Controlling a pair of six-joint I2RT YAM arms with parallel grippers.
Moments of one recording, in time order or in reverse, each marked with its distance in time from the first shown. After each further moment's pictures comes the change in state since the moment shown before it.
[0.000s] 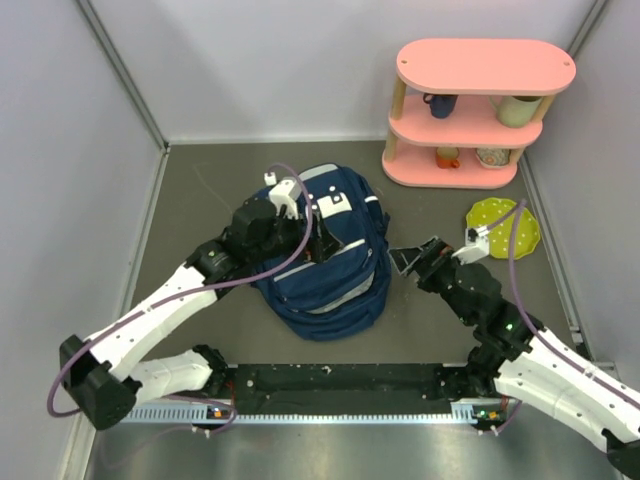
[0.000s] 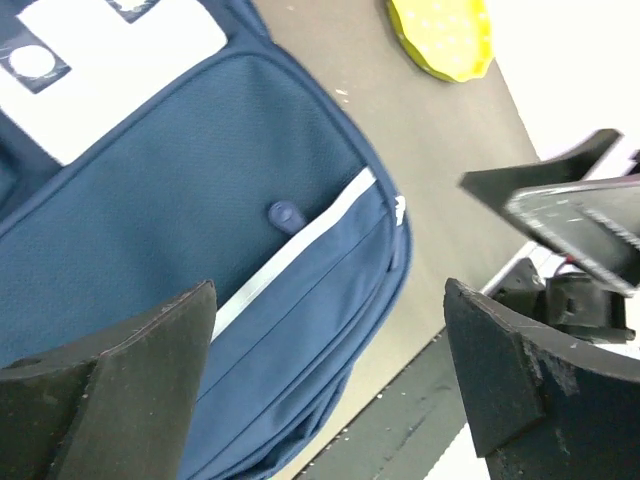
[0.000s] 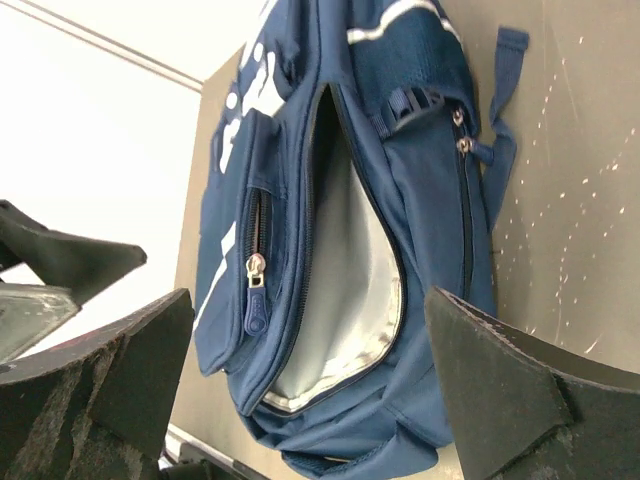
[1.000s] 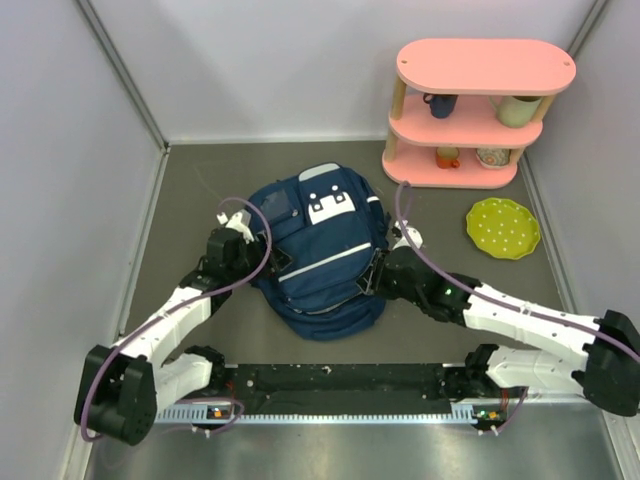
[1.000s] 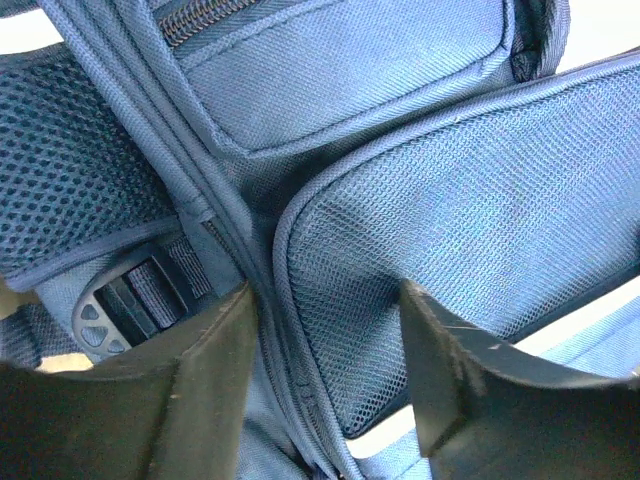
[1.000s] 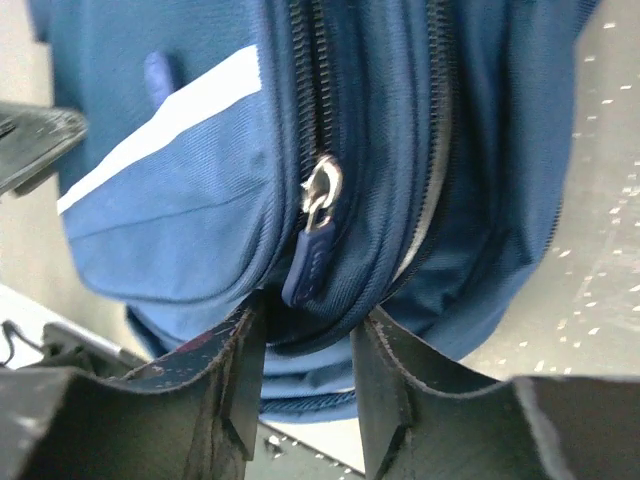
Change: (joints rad) left arm 0.395 -0.105 -0.525 0.259 0.074 -0.129; right arm 0.158 0.470 0.210 -0.097 -0.104 -0.094
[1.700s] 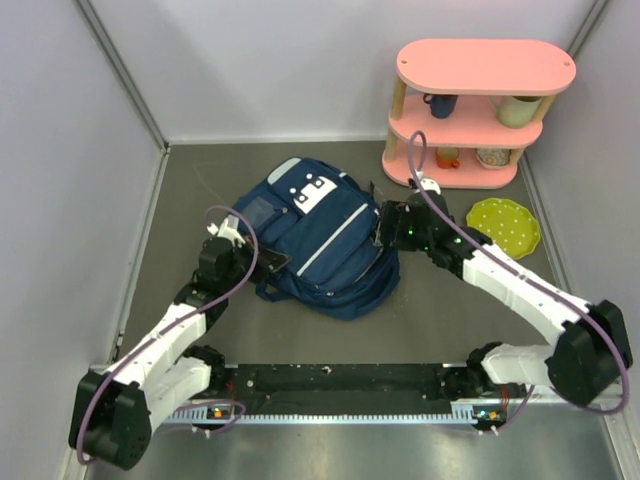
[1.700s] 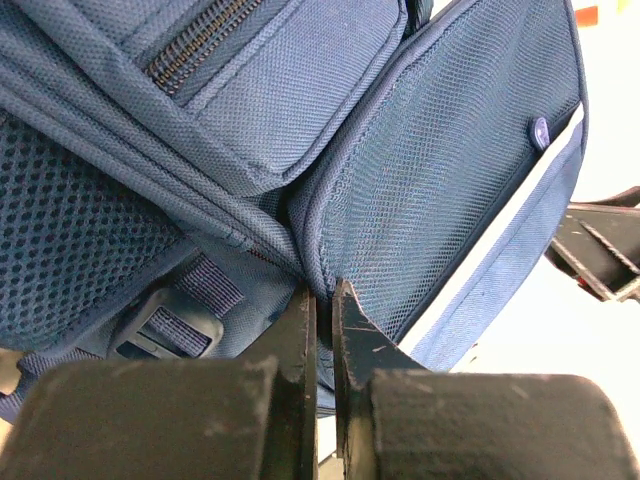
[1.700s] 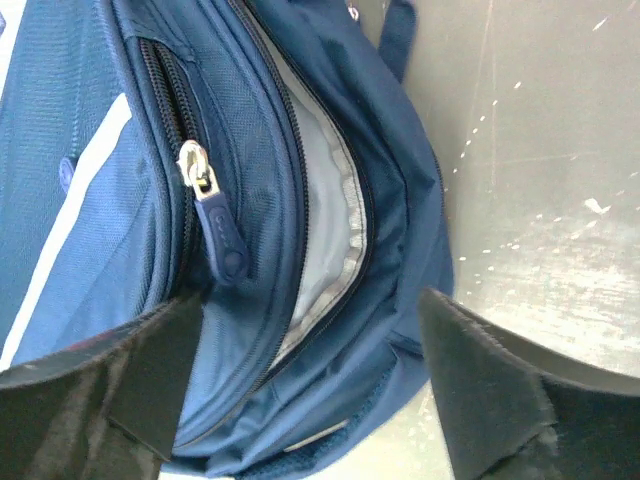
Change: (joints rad) left arm -0.005 -0.108 -0.072 0.128 0.060 -0.292; right arm -0.362 0.208 0.259 -0.091 -0.143 -0.331
